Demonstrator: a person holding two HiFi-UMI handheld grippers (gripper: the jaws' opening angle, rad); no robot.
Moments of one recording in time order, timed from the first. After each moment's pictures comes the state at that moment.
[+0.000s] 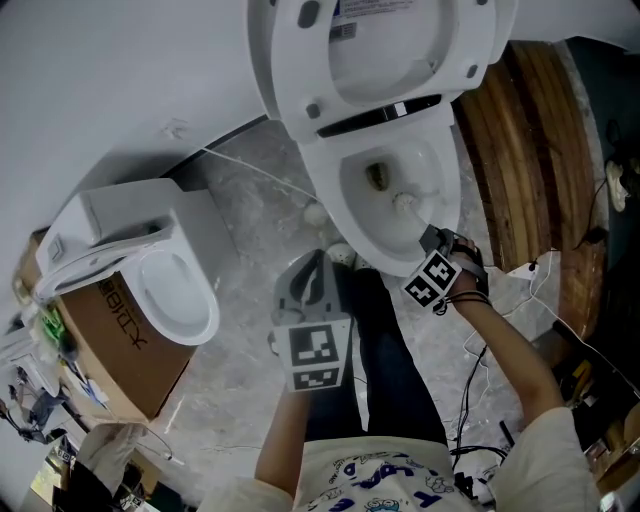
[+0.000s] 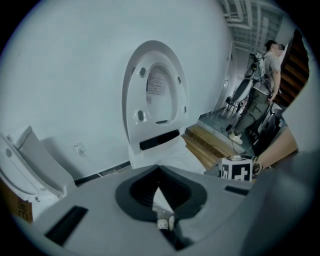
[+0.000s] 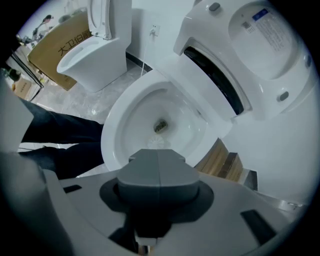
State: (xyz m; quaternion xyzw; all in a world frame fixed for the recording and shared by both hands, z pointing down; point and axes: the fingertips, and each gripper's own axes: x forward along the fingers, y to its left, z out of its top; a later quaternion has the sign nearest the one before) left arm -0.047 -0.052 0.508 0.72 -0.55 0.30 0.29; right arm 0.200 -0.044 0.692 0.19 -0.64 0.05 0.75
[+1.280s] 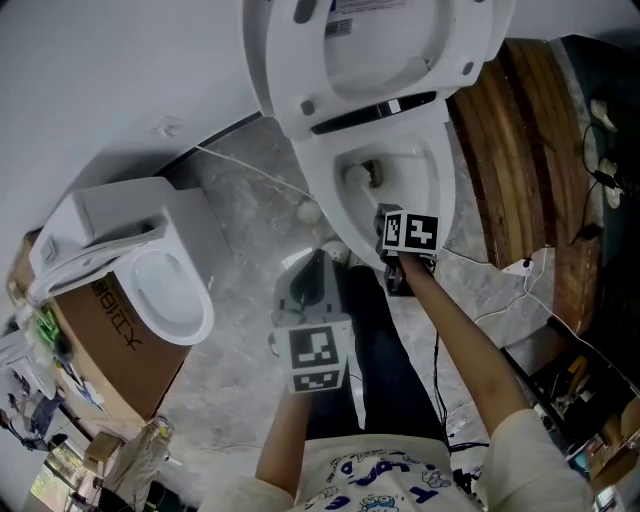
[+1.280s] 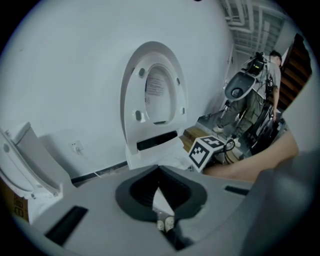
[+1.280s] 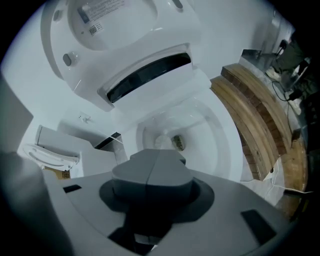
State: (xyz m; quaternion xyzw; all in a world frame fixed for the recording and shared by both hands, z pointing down) left arm -0.039 -0.051 0.507 0.72 -0.55 0.29 0.30; right arm 0.105 -0.079 0.699 0.45 -0.59 0.53 0.41
